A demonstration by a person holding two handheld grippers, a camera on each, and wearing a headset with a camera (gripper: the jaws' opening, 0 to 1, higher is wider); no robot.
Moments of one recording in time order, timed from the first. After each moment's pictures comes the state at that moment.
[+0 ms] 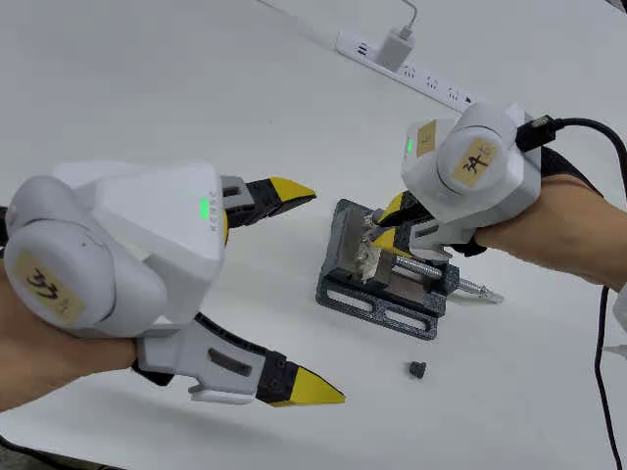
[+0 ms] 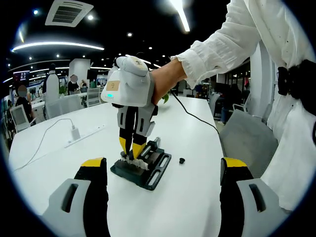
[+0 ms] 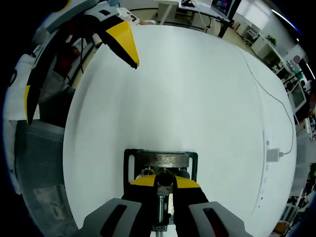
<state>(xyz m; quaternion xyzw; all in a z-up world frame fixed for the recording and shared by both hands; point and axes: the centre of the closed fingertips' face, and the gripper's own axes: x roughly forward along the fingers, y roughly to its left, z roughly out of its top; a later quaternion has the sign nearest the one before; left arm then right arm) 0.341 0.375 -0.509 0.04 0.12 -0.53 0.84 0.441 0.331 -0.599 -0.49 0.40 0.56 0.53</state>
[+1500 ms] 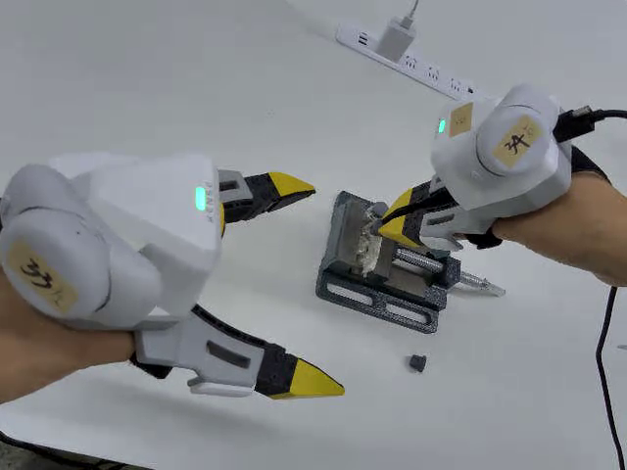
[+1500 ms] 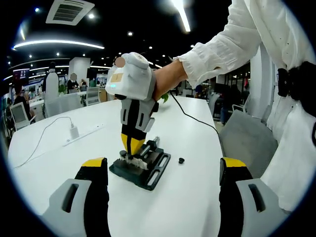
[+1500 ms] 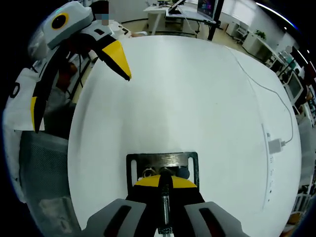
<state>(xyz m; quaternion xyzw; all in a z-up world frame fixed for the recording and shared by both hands) 0.342 0.373 -0.511 0.03 0.12 -0.53 0.84 0.435 0.333 -0.592 -0.43 0.41 0.57 0.56</state>
